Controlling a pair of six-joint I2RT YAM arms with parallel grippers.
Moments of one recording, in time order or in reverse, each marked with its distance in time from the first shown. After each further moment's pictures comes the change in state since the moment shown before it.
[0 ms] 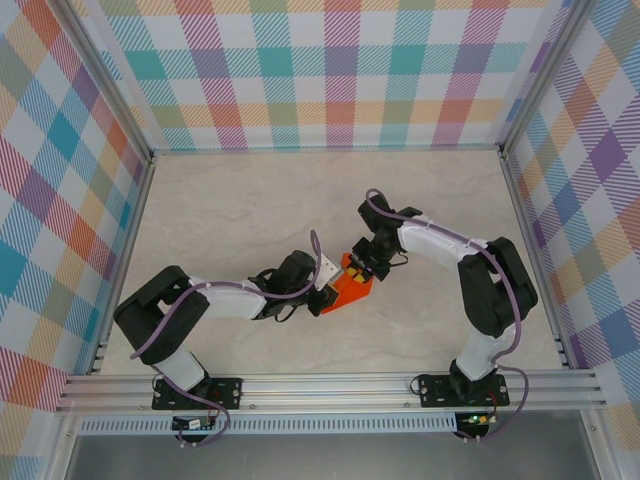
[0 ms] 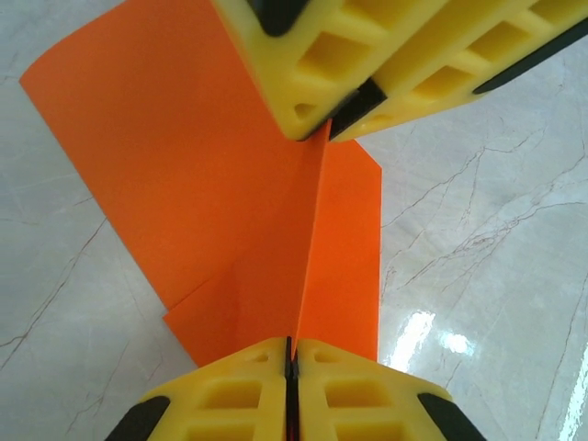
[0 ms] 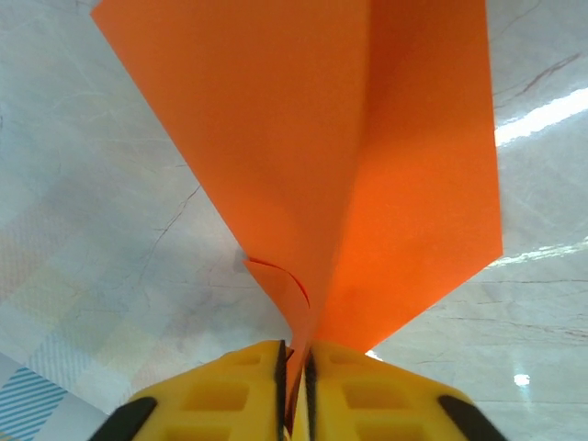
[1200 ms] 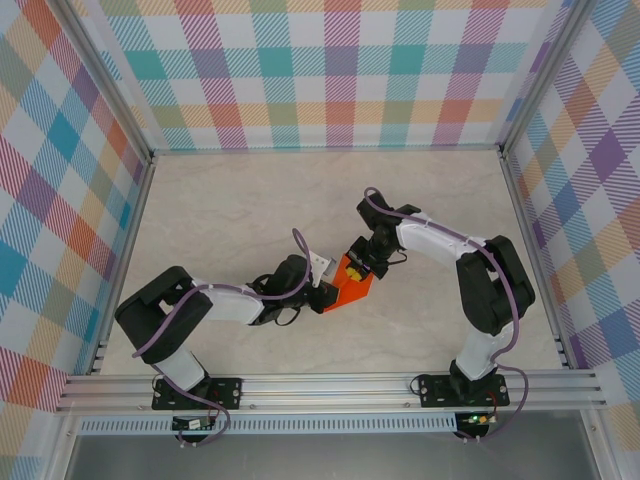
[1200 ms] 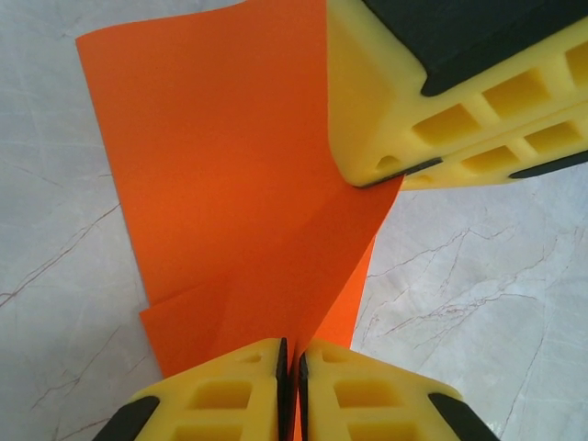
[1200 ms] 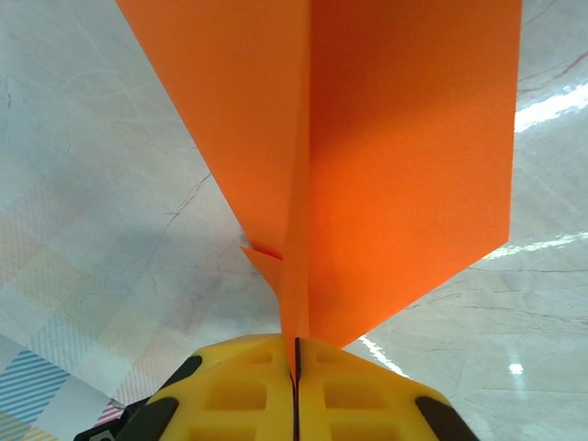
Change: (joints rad) left arm 0.000 0.010 -0.068 0.176 -0.016 -0.313; right arm -0.001 0.016 0.027 -0.018 -0.033 -0.021
